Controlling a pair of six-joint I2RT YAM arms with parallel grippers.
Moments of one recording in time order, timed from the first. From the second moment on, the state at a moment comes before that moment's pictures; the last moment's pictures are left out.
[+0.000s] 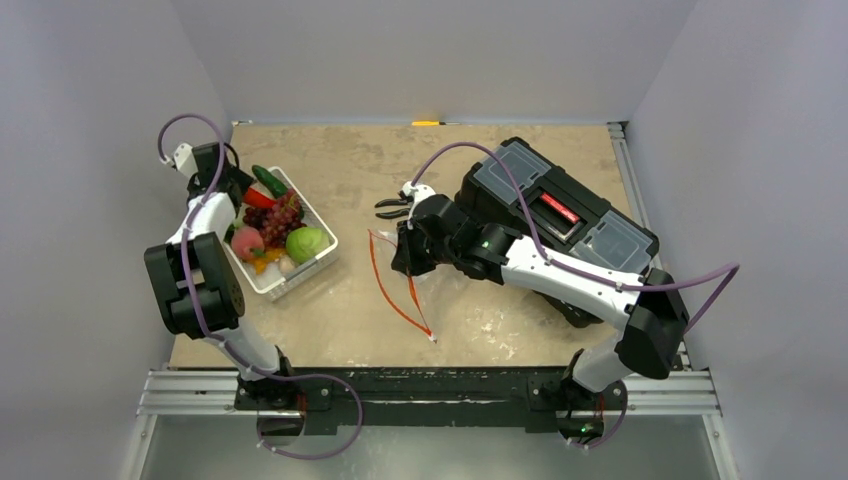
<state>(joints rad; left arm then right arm) 0.30 1.69 1.17 -0.12 -0.28 -0.68 0.98 1.51 1.25 -0.40 -0.02 0.58</state>
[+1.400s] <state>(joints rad) -0.06 0.73 0.80 0.16 0.71 -0.44 0.93 1.50 1.25 -0.38 -0.02 0.72</state>
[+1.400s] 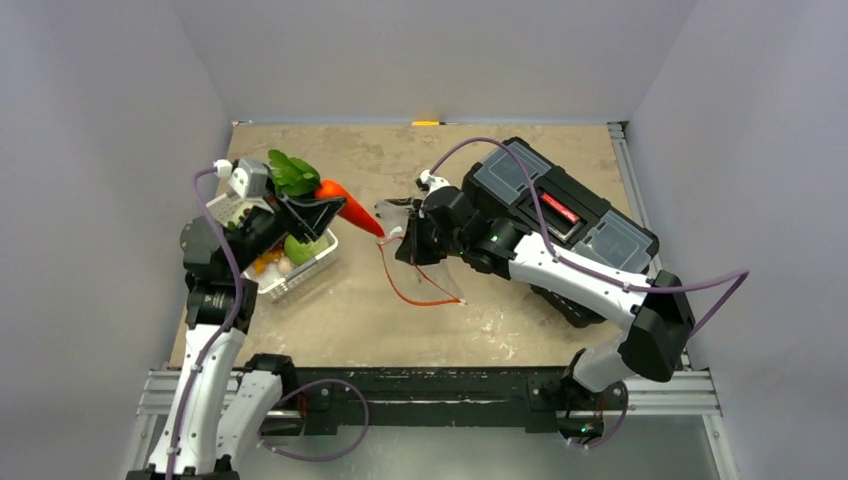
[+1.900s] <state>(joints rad) -0.10 0.61 0.79 0.31 0.84 -0.46 0.87 1.48 1.25 -0.39 -0.07 0.75</state>
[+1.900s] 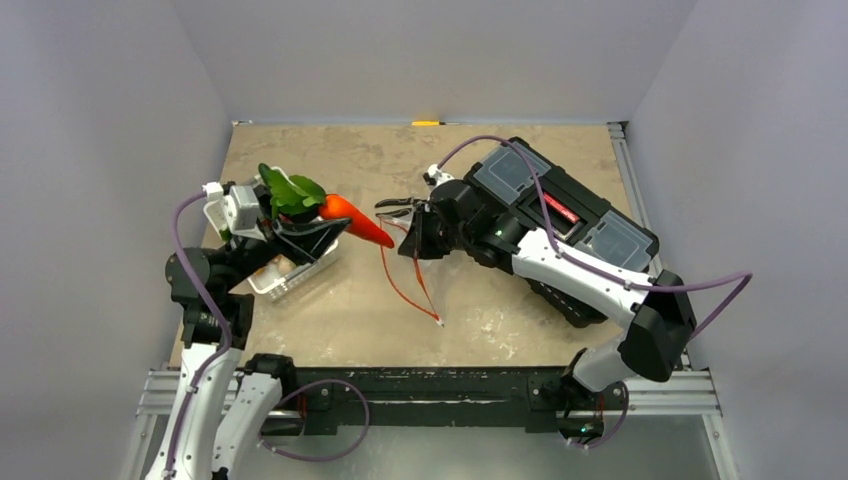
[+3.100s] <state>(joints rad) -0.45 0.88 0.92 -0.17 0.62 -0.19 0.84 1.37 1.28 -0.23 -0.15 0.94</state>
